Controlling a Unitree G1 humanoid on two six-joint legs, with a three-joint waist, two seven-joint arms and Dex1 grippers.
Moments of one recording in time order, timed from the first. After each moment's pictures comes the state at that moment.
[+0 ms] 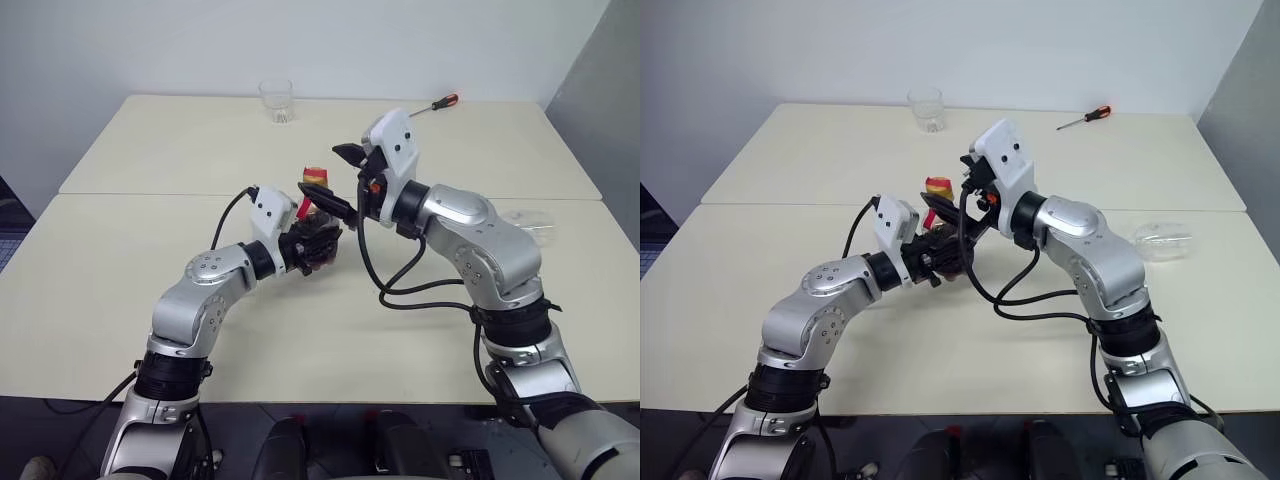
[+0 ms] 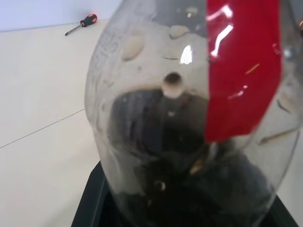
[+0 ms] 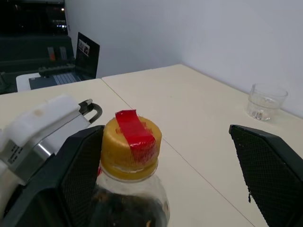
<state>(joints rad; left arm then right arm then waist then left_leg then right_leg) -0.47 0.42 -0.05 -0.18 -0.44 0.61 -0.62 -0.81 -0.26 0.18 -0.24 0.37 0.73 0.48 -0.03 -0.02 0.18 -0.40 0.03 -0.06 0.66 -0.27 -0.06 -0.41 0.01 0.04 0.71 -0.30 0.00</state>
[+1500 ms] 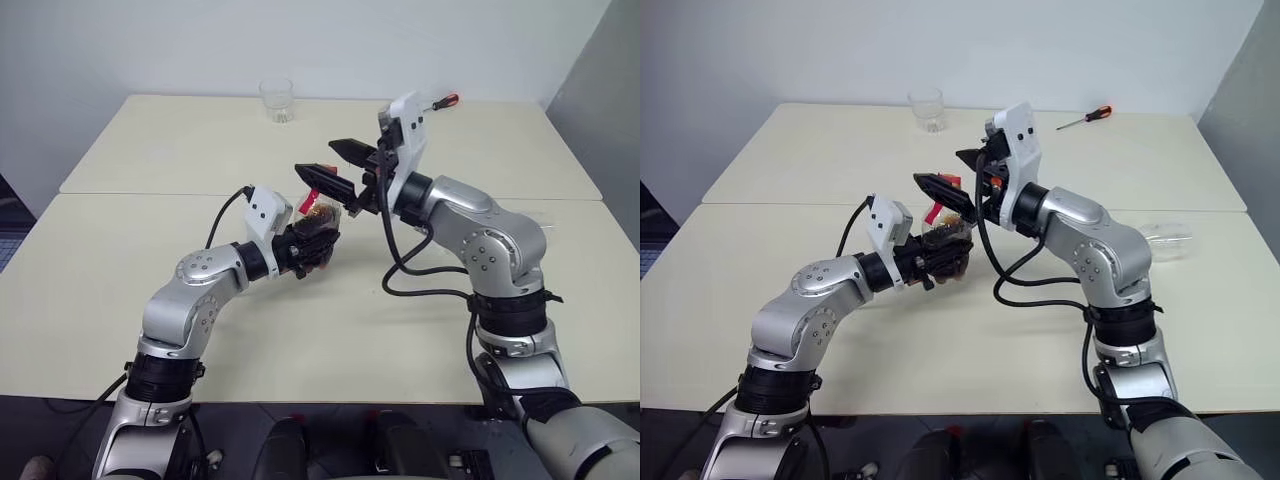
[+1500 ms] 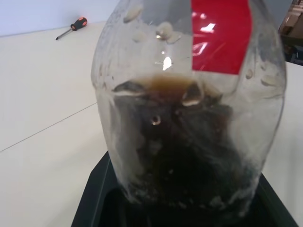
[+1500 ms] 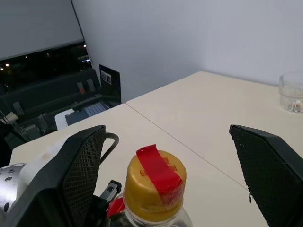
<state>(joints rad) -0.46 0.45 -0.04 -0.19 -0.45 0.59 -0.69 -0.86 -0.17 0.05 -0.16 0.56 0.83 0.45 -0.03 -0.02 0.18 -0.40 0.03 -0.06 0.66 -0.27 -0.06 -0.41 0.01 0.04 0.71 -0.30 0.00</state>
